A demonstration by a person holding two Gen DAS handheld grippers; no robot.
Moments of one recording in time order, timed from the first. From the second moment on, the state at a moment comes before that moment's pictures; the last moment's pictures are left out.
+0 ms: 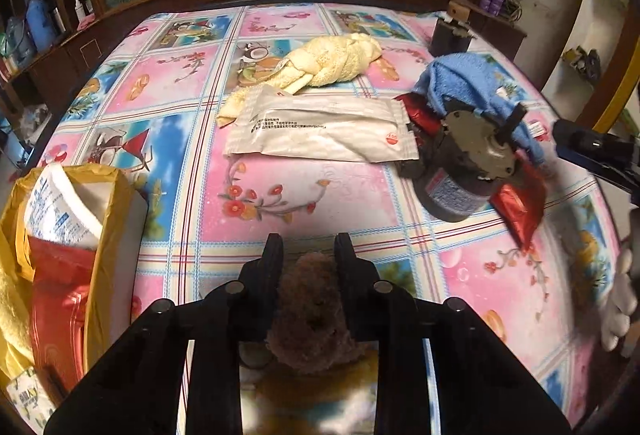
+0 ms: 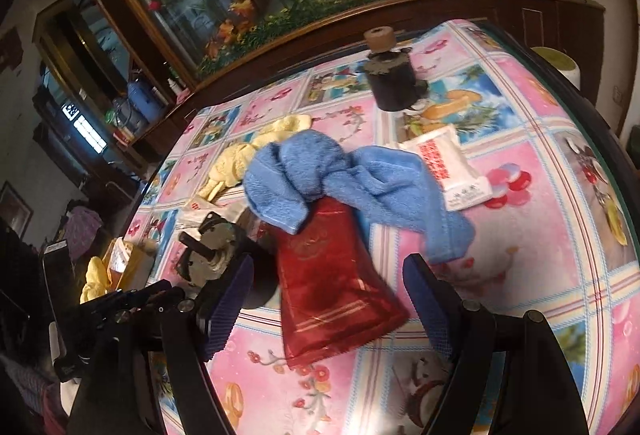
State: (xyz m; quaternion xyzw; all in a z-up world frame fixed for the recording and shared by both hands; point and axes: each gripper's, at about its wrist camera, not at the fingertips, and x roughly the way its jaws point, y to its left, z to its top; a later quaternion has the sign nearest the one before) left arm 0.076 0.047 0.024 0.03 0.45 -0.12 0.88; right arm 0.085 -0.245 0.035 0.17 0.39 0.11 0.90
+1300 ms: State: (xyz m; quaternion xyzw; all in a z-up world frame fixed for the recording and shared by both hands) left arm -0.004 0.124 0.070 -0.11 0.39 -0.13 0.90; right arm 0.171 -0.208 0.070 0.08 0.42 0.11 0.90
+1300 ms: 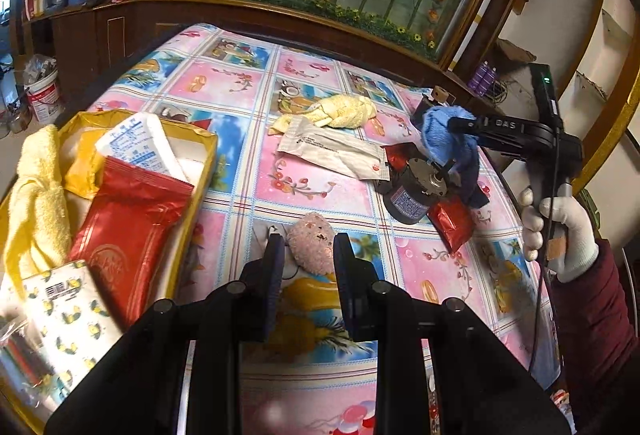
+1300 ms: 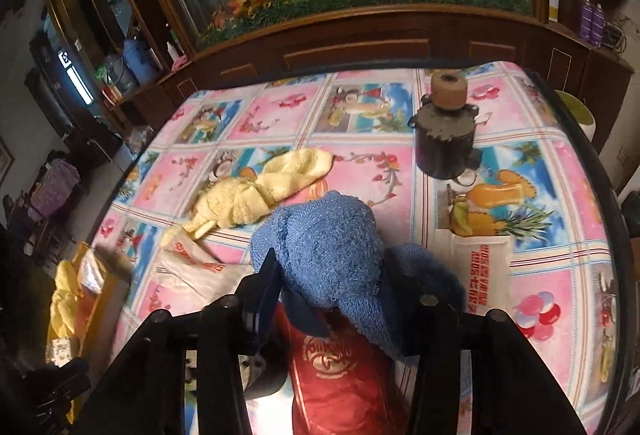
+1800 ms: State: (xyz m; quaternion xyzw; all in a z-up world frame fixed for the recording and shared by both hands) left arm 0.063 0.054 0.006 0.02 0.47 -0.08 0.88; right arm 0.063 -0.183 0.138 0.06 0.35 0.17 0.92
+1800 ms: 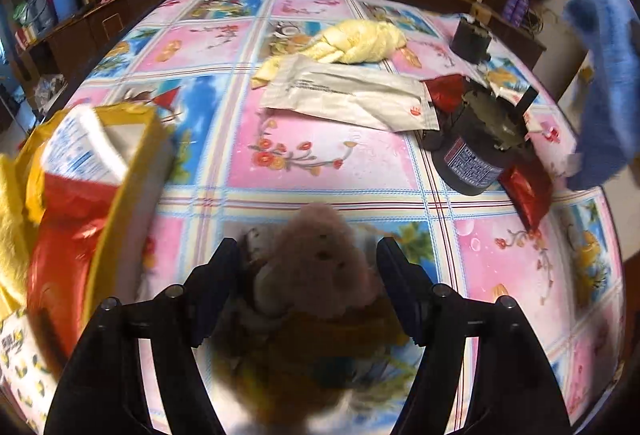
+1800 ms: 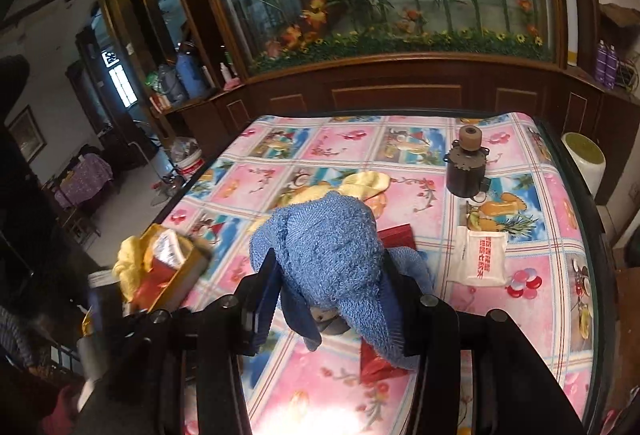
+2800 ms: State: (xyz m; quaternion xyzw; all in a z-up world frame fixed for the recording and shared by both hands) left arm -0.067 0.244 0.084 -0.15 0.37 0.02 0.92; right arm 0.014 -0.036 0.143 0.01 0.35 0.33 0.88
